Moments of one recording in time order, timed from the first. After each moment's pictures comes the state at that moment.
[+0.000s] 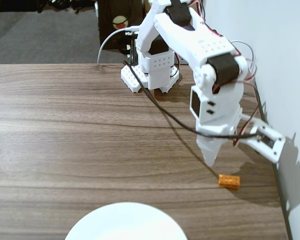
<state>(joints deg) -22.1 69.0 65.1 87.5 -132.8</state>
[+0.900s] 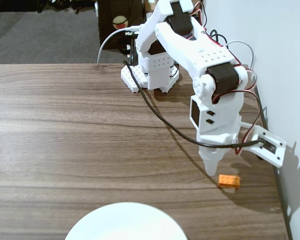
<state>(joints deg) -21.2 62.1 56.5 87.7 -140.8</state>
